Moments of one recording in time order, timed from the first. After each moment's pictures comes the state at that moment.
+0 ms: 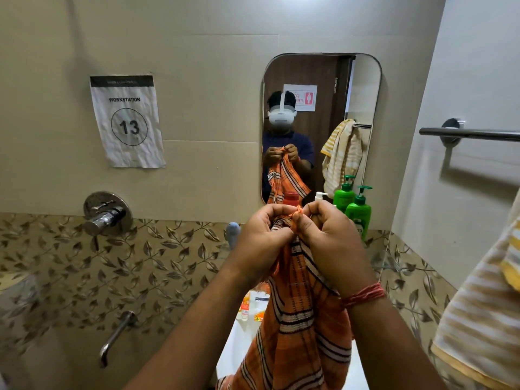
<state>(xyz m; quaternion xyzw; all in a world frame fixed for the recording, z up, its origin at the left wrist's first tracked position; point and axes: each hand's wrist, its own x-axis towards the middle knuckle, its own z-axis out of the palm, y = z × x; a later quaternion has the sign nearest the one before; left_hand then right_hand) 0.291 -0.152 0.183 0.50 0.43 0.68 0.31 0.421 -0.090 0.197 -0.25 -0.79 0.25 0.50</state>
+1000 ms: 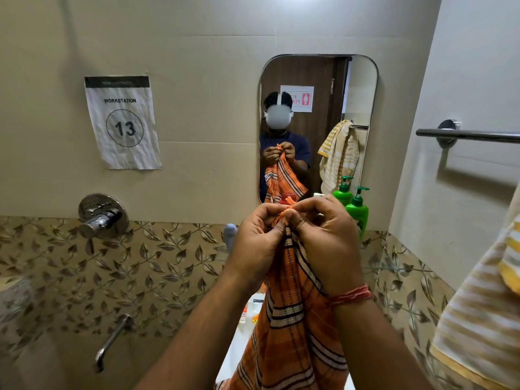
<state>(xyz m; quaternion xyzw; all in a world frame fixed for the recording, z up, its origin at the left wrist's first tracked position) 0.291 -0.145 0.177 0.46 0.37 0.73 0.33 0.411 -0.096 0.201 -0.20 -0.73 0.25 0.60</state>
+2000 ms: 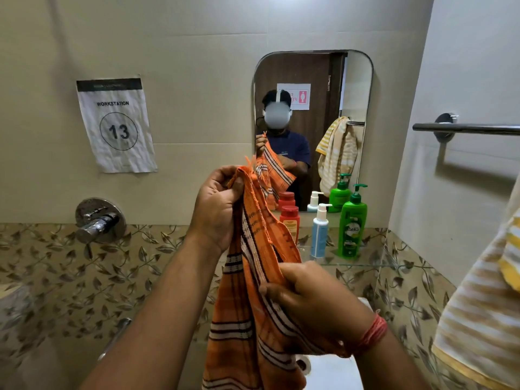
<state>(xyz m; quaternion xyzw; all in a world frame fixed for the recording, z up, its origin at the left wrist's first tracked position) 0.237 -0.132 0.222 0.42 0.32 0.80 0.28 0.431 -0.097 0.154 -0.13 -0.93 0.26 0.23</state>
